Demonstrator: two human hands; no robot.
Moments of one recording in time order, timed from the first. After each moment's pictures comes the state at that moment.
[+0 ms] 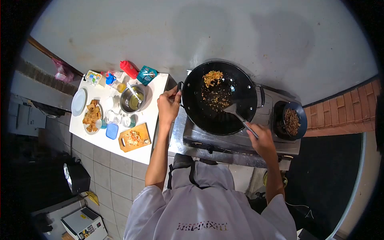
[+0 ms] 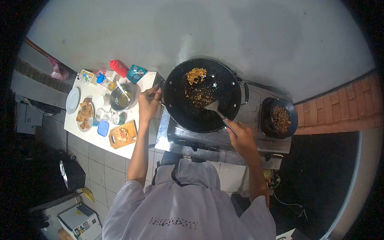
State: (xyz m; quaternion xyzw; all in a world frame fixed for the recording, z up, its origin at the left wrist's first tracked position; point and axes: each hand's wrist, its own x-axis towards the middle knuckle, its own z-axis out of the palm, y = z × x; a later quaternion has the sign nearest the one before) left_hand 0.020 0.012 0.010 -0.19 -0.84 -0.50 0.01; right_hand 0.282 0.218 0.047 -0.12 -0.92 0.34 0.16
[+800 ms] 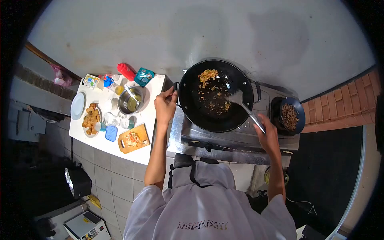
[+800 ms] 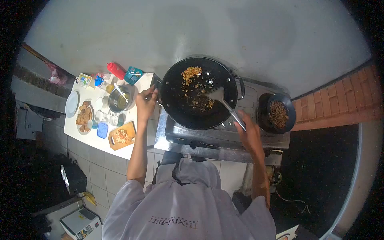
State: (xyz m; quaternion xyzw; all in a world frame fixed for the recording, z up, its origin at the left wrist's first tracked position) left_hand 0.019 0.010 -0.002 -0.21 -0.83 -0.51 0.03; right_hand 0.310 0.241 0.026 -0.24 -0.89 0.34 0.20
